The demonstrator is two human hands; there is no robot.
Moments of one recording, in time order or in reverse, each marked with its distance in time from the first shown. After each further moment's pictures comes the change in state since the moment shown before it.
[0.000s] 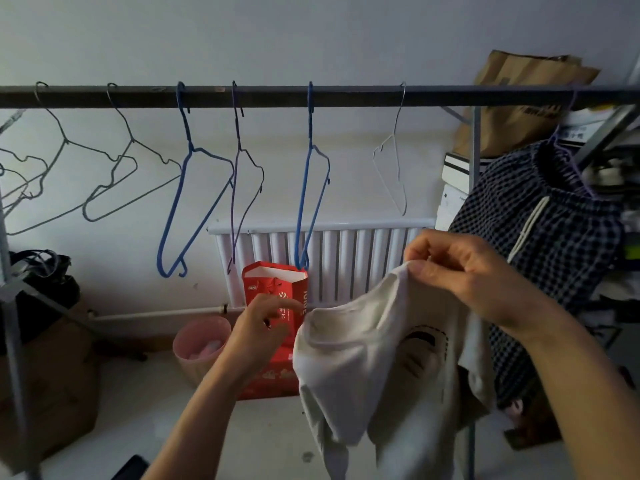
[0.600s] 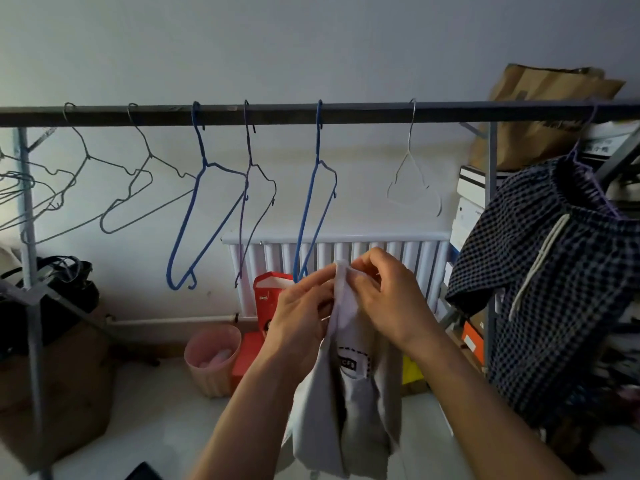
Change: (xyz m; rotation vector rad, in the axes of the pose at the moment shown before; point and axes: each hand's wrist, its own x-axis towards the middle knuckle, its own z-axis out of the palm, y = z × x) left_hand 0.010 0.091 0.022 -1.080 -0.013 -0.142; right_hand 0.055 0.029 0.079 -0.137 0.271 -0.057
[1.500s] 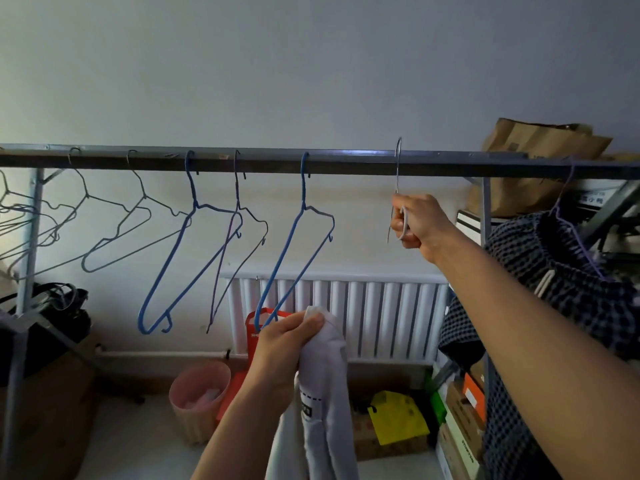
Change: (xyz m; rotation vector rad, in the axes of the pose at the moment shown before) left_hand 0.036 -0.011 0.010 0.116 0.168 -0.014; right_hand 0.152 -0.004 -0.105 0.384 0.012 0.302
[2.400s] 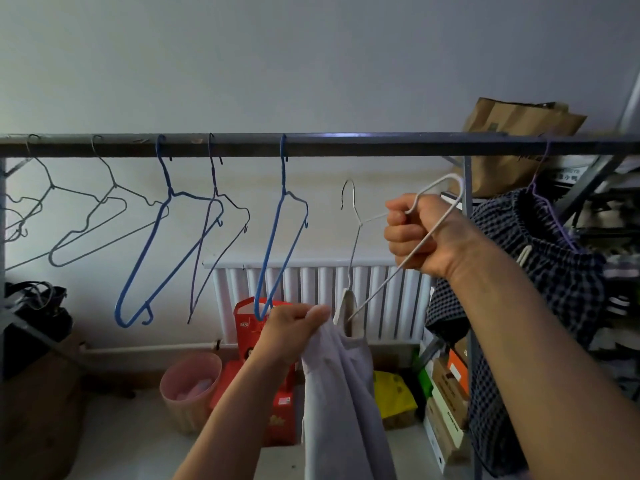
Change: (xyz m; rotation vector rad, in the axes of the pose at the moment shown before) left_hand 0.017 -0.012 0.012 0.655 -0.051 0.100; right_hand -0.060 -0.001 -0.023 0.434 -0.306 0.333
